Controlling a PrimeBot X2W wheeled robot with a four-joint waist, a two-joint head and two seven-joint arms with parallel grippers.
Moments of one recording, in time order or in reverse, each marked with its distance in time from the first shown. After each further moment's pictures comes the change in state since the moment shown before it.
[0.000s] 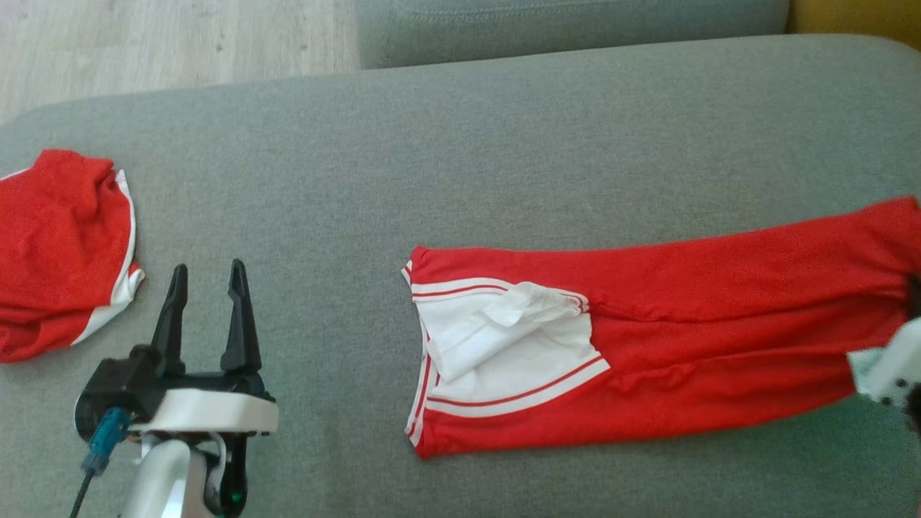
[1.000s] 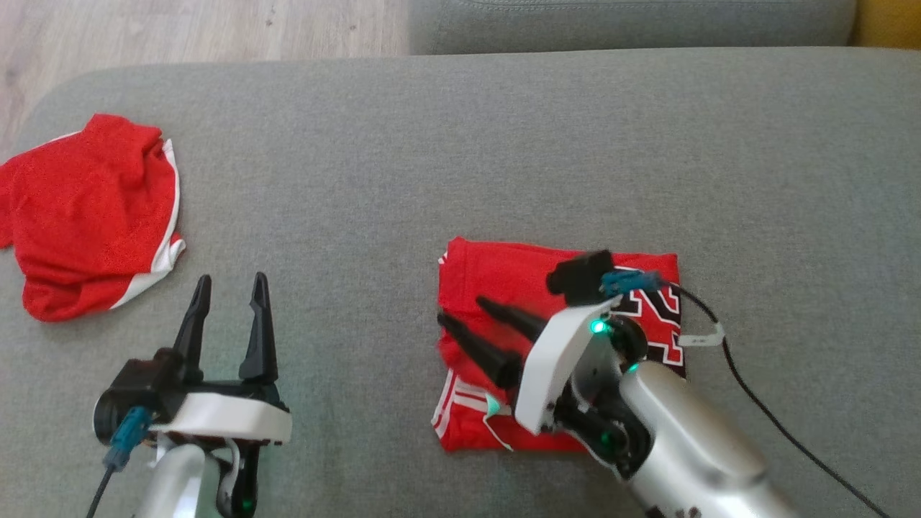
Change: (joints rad) left arm -0.007 0.001 -0.037 0.050 0.014 -0.008 0.006; right arm -0.304 -0.016 1.054 0.480 0.665 0.000 -0.271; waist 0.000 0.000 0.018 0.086
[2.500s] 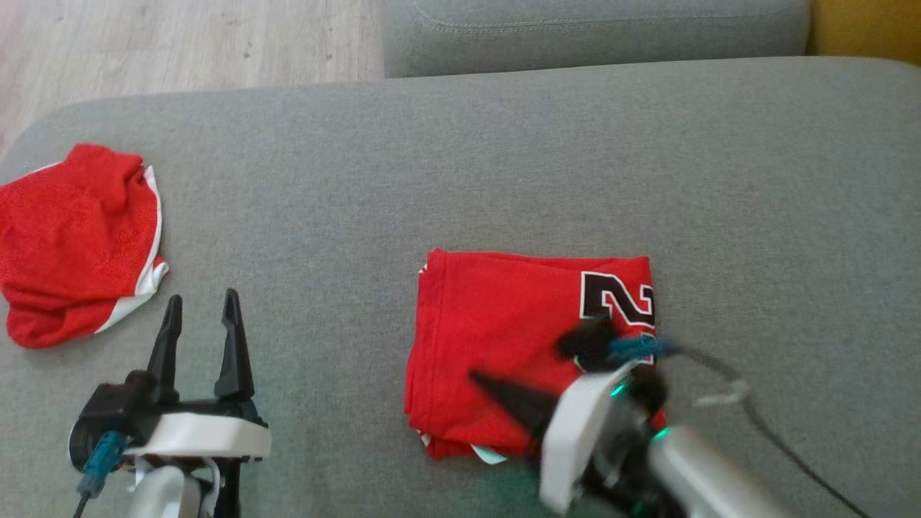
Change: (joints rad) left arm 0.063 0.028 0.019 -0.052 -0.049 0.036 -0.001; right arm 0.175 -0.109 0.038 -0.252 -0.076 0.000 0.049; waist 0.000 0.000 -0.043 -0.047
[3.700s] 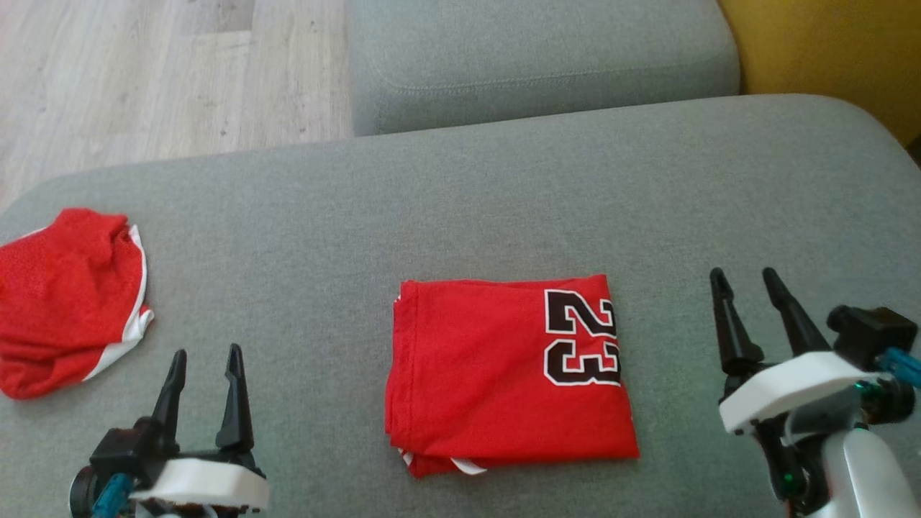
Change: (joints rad) left arm 0.090 0.018 -0.013 0.033 0.008 0.017 -0.001; right arm 0.169 0.095 -0.704 0.003 -0.348 0.000 -0.310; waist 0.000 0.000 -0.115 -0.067
